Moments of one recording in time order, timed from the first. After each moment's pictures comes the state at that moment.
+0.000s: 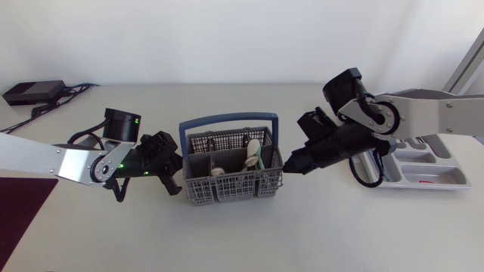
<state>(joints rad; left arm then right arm) -0.25 1.71 0.71 0.20 0.36 0.66 0.35 1.58 0.98 -0.49 -0.43 -0.10</state>
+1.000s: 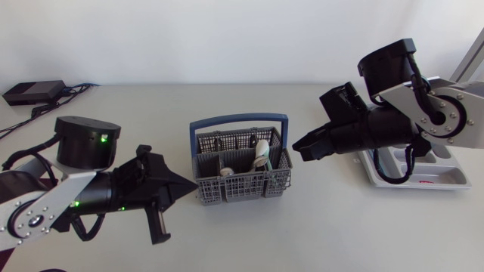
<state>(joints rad) -0.47 1.15 0.53 -0.10 0.41 0.67 0.35 1.34 0.92 -0.43 -0.36 -0.11</state>
